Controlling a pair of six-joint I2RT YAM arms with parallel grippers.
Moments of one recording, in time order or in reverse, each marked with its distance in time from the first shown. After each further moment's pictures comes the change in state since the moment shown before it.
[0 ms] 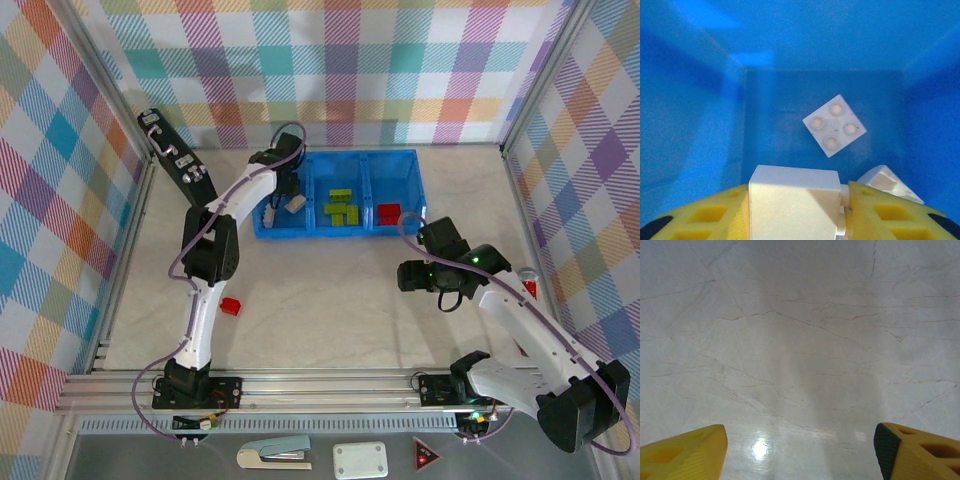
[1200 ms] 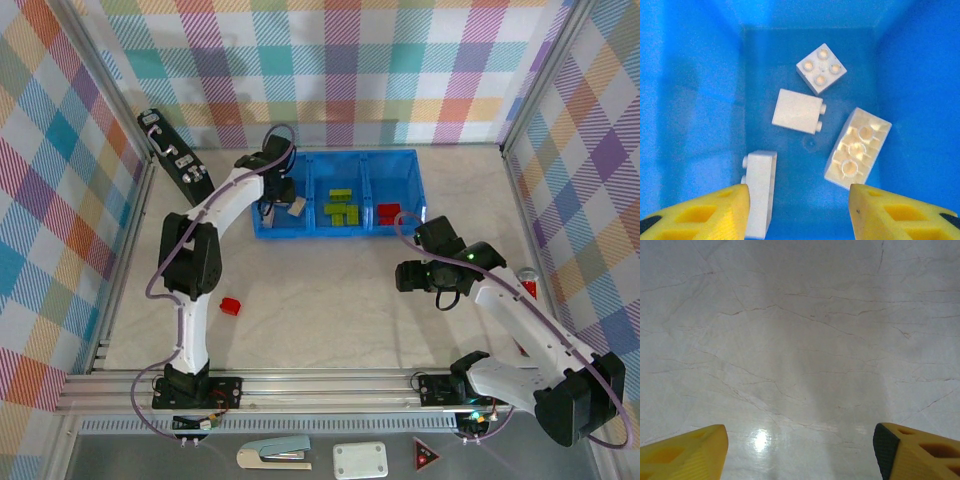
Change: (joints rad) left arm 0.002 -0.259 -0.267 0.024 0.120 -0.008; right arm 0.000 0.037 0.000 0.006 -0.023 -0.003
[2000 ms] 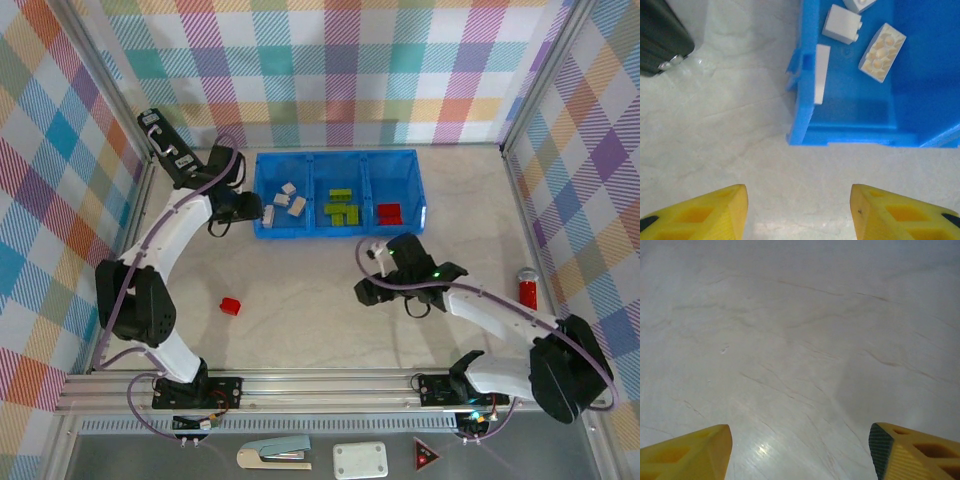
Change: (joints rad) left arm 0.153 -0.467 -0.381 -0.111 0.203 0.006; right arm 0.178 0.142 -0.274 0.660 -0.280 -0.218
